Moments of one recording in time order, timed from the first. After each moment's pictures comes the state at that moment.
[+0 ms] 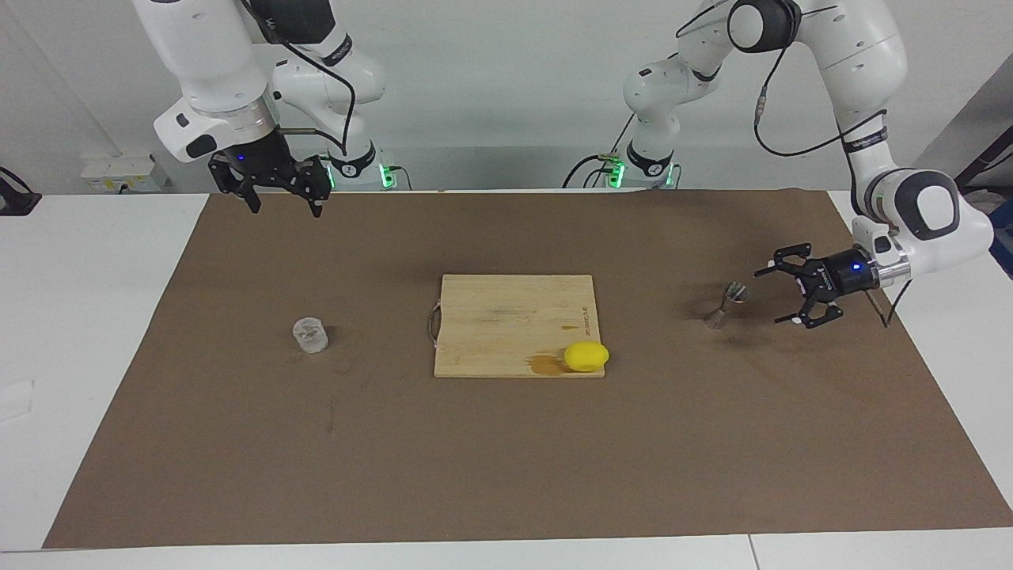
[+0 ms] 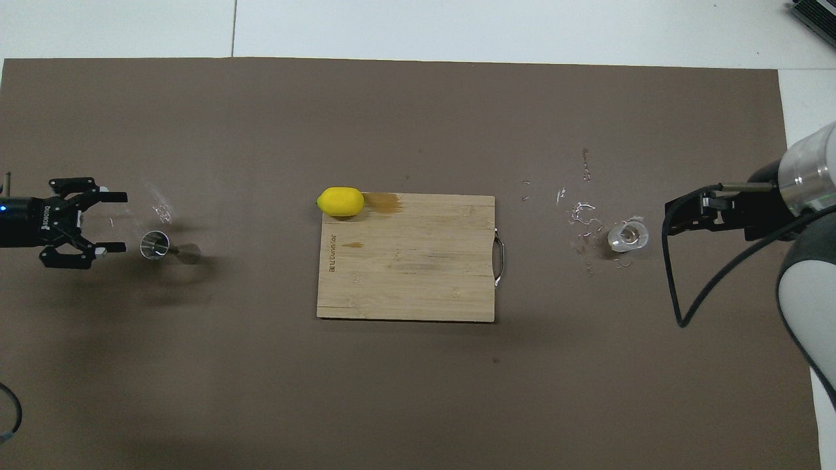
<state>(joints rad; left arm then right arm) 0.34 0.48 0.12 -1.80 -1.09 1.42 2.30 0.06 -0.01 0.06 -1.59 -0.03 1.51 0.21</state>
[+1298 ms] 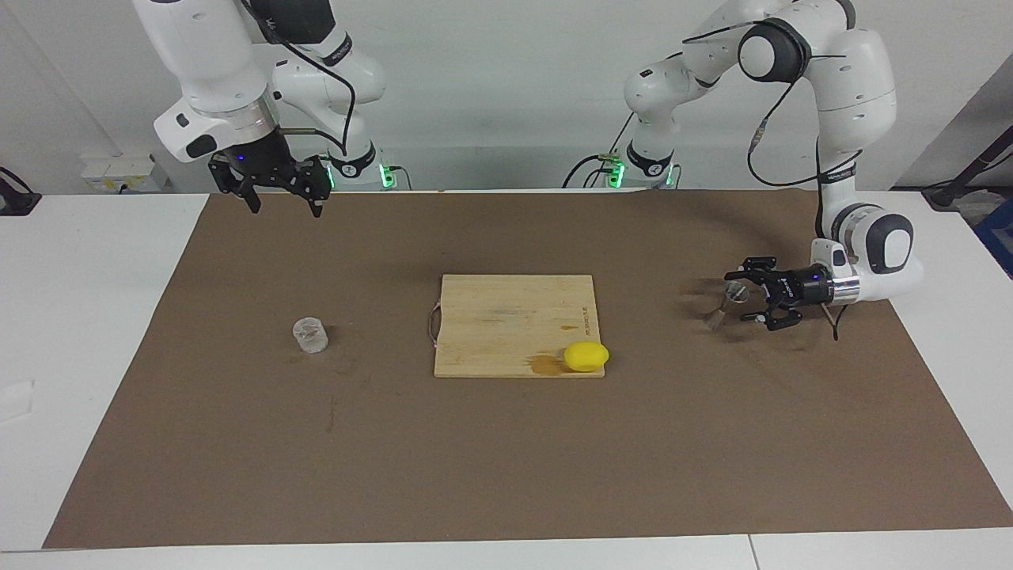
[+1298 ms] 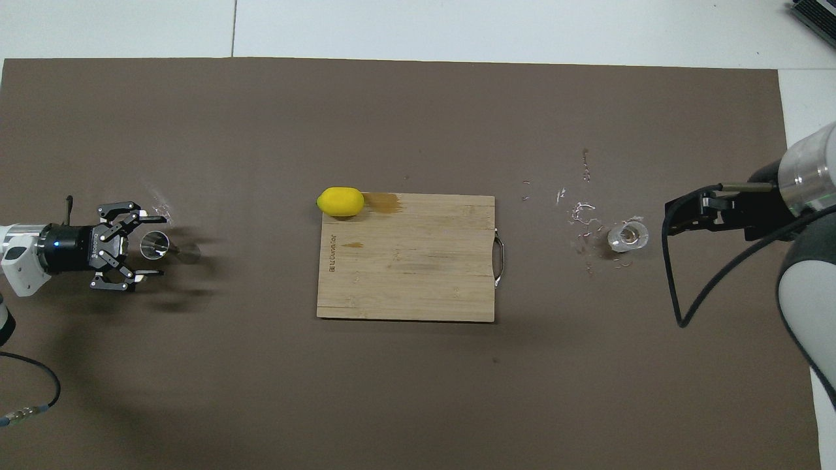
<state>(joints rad) 0.36 0.55 0.11 -1.87 -1.16 1.33 2.45 0.06 -0.01 0.06 -1.59 -0.03 1.51 0.21</state>
